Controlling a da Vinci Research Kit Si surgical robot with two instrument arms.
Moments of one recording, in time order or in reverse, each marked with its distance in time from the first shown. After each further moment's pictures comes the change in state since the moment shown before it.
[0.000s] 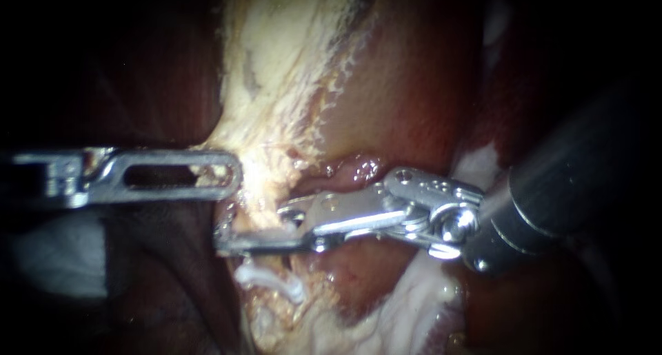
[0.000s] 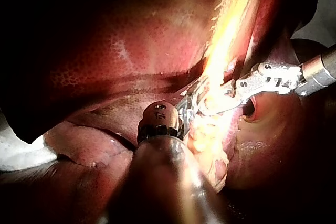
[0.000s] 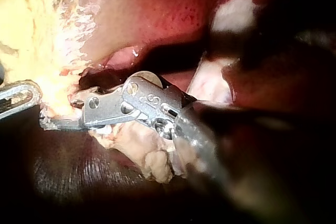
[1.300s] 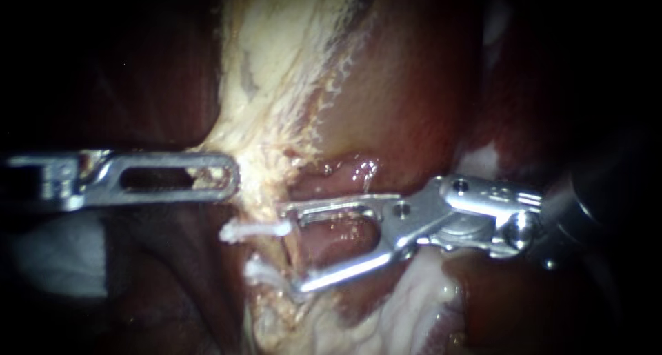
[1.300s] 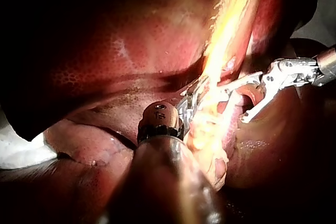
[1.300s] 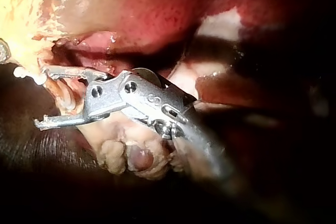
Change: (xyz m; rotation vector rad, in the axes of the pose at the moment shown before) right arm 0.000 -0.003 -0.007 0.006 0.048 -0.234; left arm 0.000 0.000 0.000 -0.001 -0.001 -0.001
